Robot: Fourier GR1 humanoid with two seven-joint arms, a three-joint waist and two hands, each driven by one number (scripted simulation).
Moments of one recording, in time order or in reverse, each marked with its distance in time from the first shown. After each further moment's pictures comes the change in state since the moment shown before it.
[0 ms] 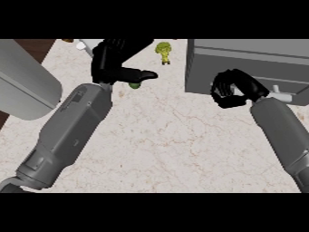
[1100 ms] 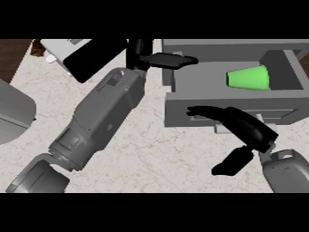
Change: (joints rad) left arm -0.272 -0.143 -0.001 0.262 -0.016 0.154 -0.040; right arm 0.478 -0.039 0.192 -1.019 -0.162 0.284 0.443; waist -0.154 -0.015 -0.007
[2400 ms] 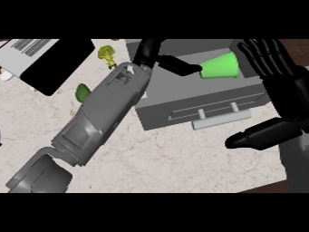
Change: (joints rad) left arm -0.082 -0.006 -0.081 0.084 -0.281 0.019 0.280; right arm -0.115 0.175 -0.366 -0.148 -0.477 -0.178 0.001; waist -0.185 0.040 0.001
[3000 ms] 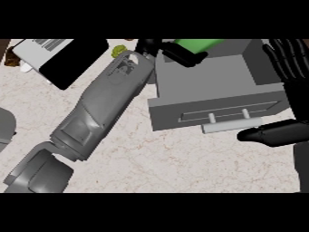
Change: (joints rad) left arm -0.069 0.000 0.096 -0.009 -0.124 0.025 0.060; right arm 0.062 -0.025 -0.062 -0.032 0.056 -0.068 0.002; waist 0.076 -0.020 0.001
